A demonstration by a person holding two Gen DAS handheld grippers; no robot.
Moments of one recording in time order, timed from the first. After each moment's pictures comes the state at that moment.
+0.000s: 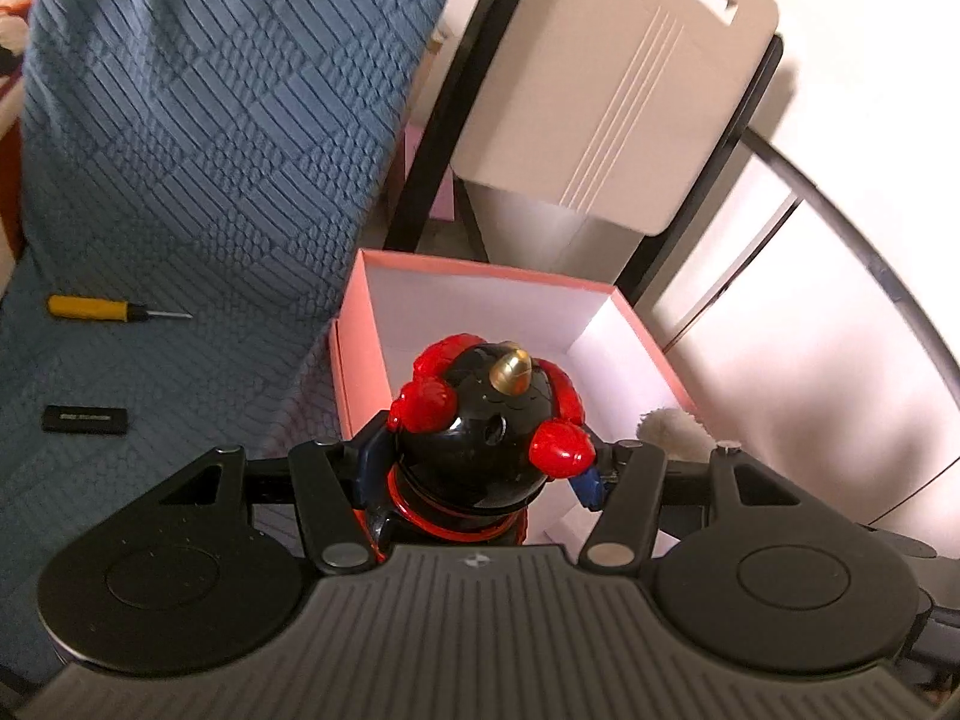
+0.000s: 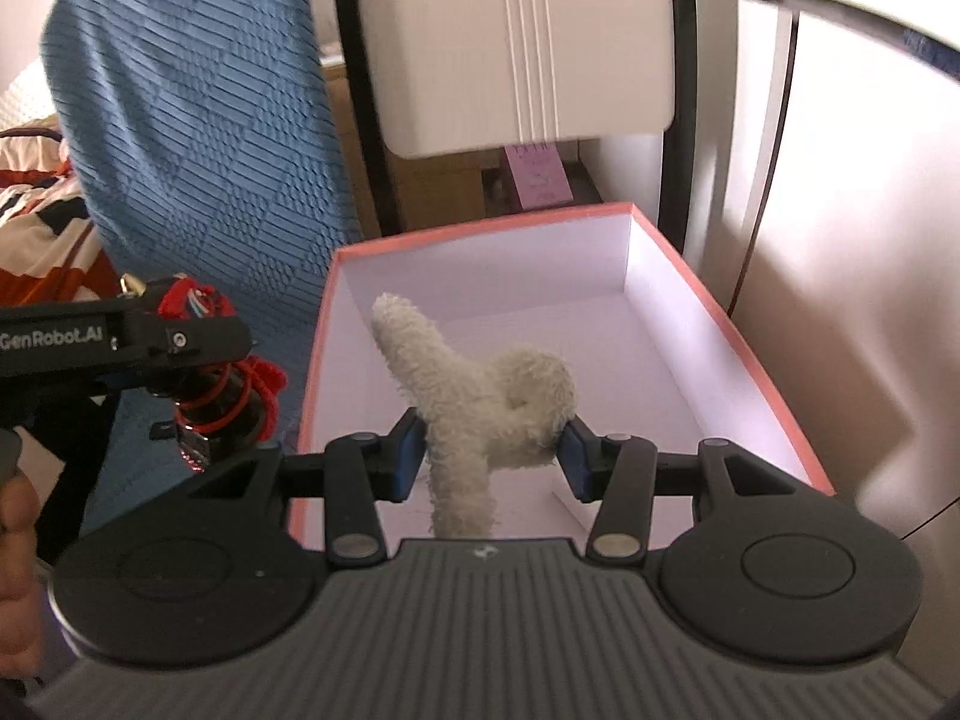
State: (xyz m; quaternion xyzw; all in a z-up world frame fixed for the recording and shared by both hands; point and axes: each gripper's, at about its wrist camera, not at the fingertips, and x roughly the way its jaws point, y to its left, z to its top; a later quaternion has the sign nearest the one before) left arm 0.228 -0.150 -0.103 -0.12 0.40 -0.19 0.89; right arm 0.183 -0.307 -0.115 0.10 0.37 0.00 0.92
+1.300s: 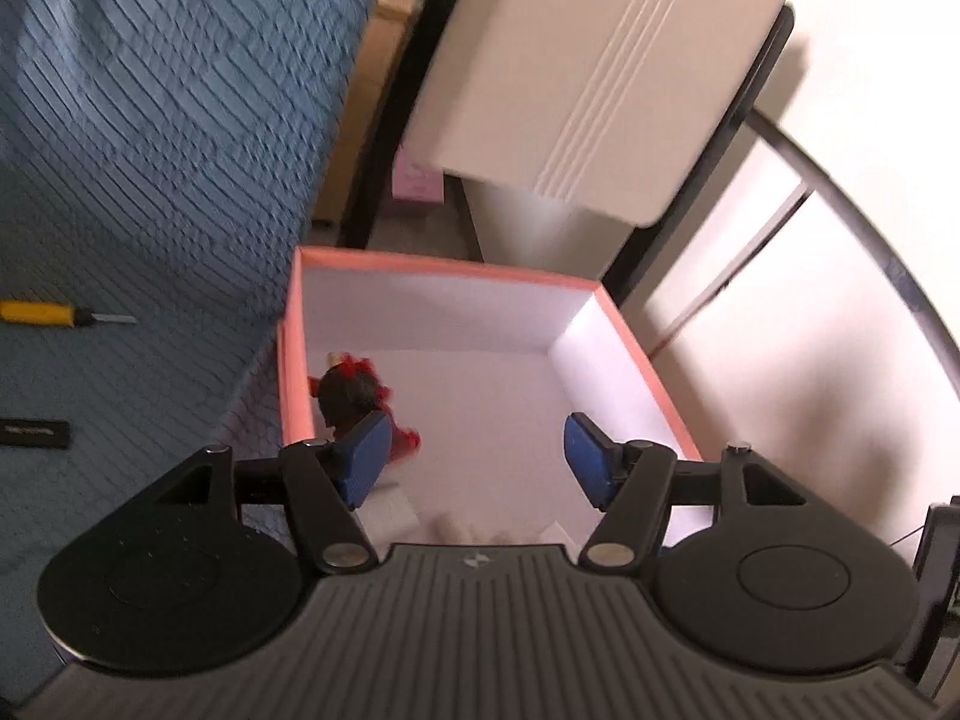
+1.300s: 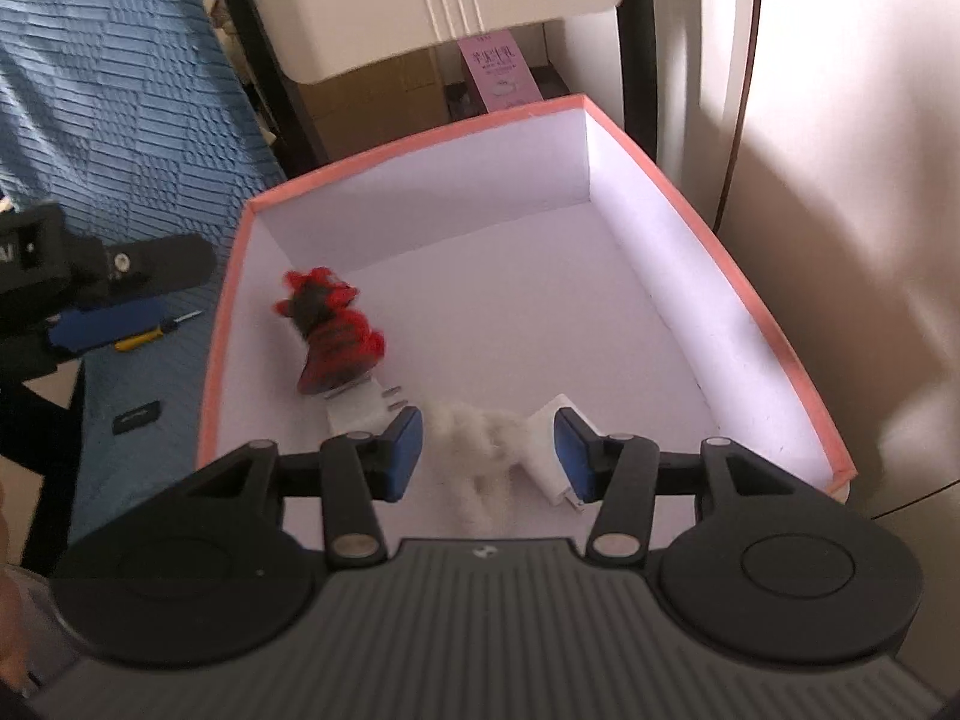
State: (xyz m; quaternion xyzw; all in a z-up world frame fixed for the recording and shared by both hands) left arm 0.256 -0.194 -0.108 -0.12 0.38 -0.19 0.90; right arm 0.218 -0.348 -0.155 0.15 0.44 -0.01 0.88
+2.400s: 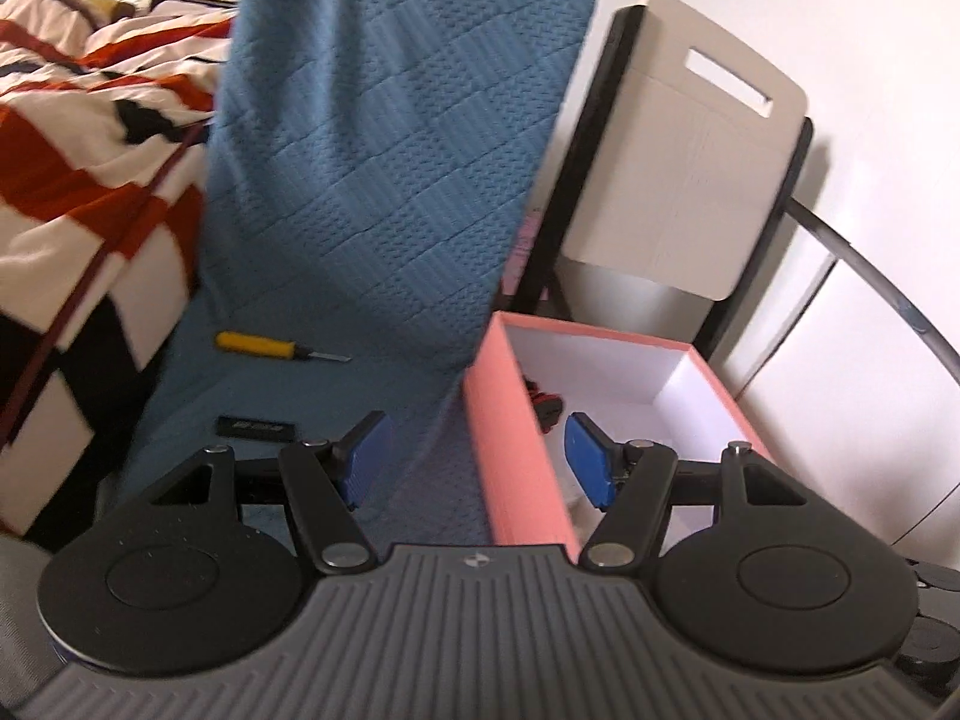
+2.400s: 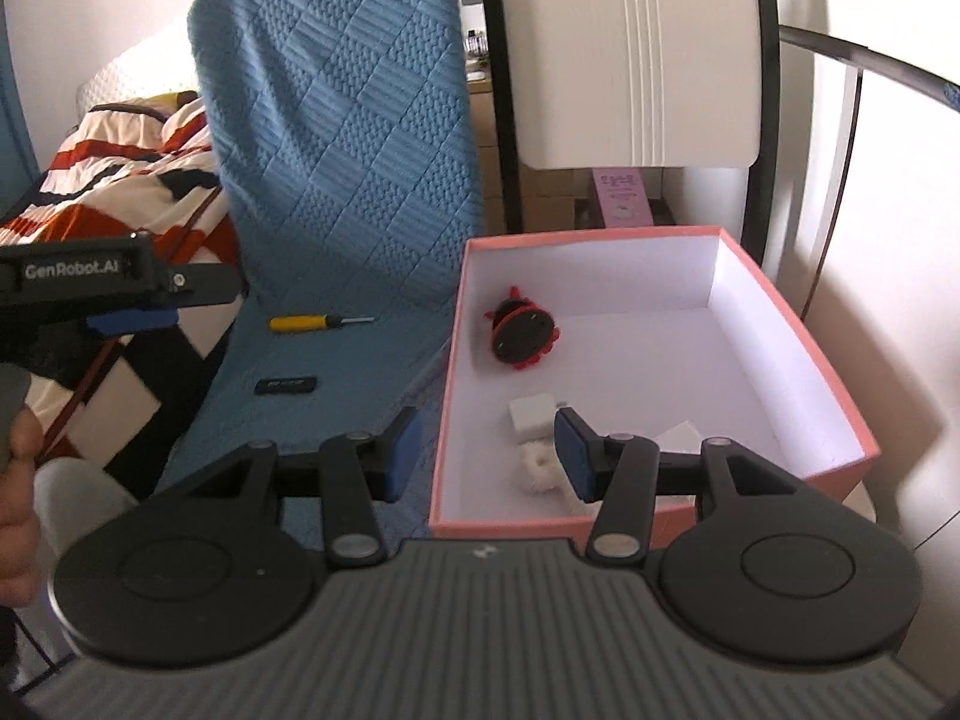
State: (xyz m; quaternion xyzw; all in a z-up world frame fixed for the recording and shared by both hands) left arm 0.112 -0.061 -0.072 -0.10 0.30 -0.09 0.94; right arm 0.101 -0.251 -0.097 0.07 0.33 0.08 0.94
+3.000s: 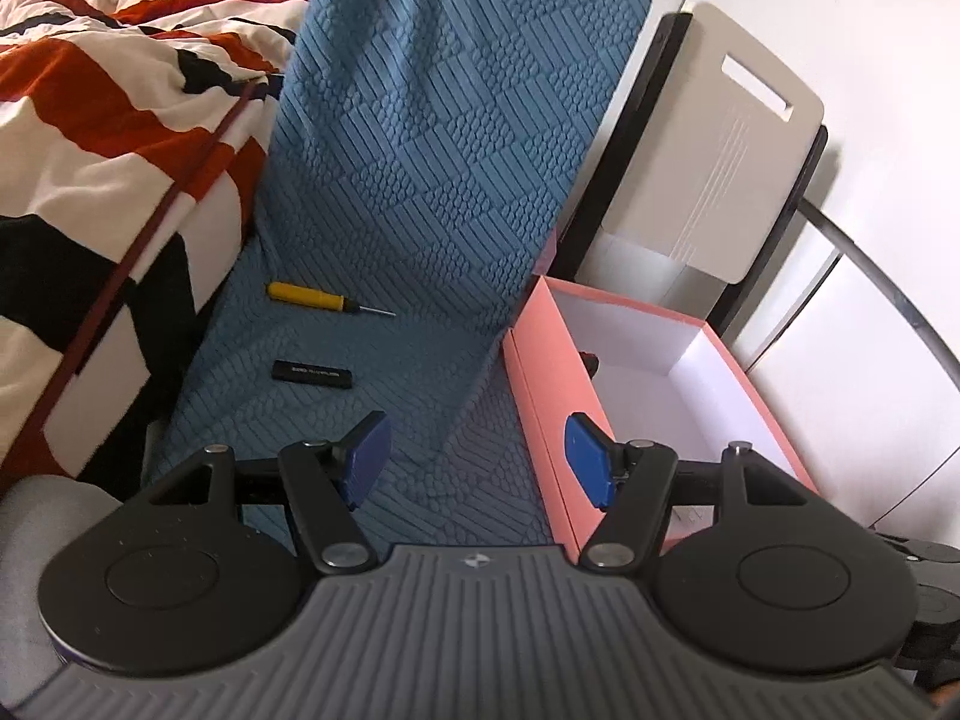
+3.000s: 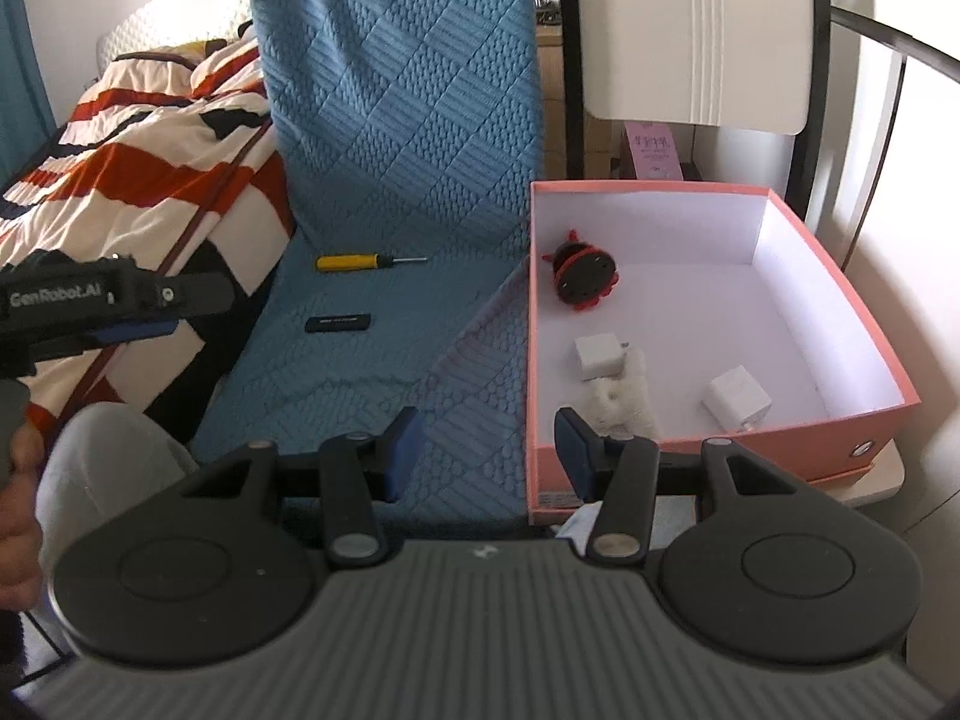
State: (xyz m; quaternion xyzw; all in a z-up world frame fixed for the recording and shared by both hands) left arm 0.074 0.010 -0.085 -0.13 0.32 -0.10 0.93; right arm 0.082 -0.196 -0.097 0.06 0.37 0.10 0.92
